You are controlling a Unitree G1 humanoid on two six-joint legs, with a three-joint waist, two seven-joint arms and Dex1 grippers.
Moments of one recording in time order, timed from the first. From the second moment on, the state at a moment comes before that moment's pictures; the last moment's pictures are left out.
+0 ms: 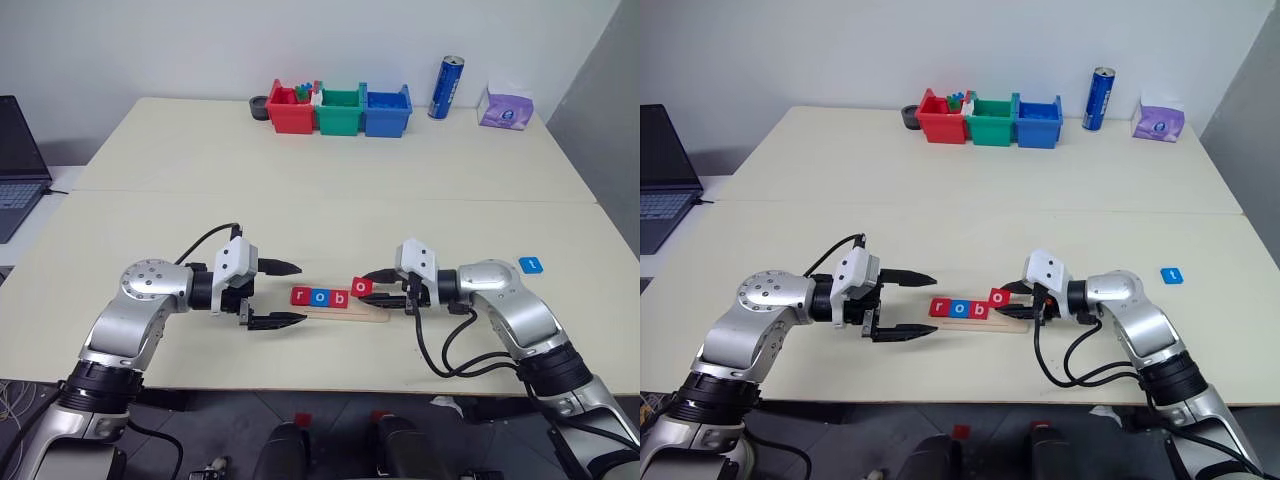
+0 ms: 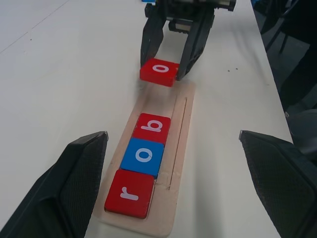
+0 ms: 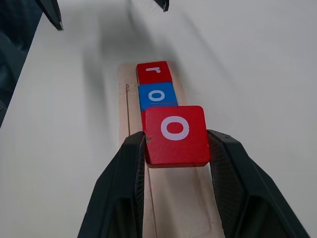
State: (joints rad) left arm -0.37 0.74 -0.07 -0.01 -0.39 0.23 -1.31; right arm -0.50 -0.51 0.30 -0.01 0.18 0.35 1.08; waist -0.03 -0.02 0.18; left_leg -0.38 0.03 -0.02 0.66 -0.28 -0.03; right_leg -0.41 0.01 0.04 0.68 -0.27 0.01
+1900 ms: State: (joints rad) left arm -0.37 0.71 -0.08 0.00 -0.37 0.18 -1.30; right arm -0.59 -0.51 0.29 0.08 0.14 0.36 1.12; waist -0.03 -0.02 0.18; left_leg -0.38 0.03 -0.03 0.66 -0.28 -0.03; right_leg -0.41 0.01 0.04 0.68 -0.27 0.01
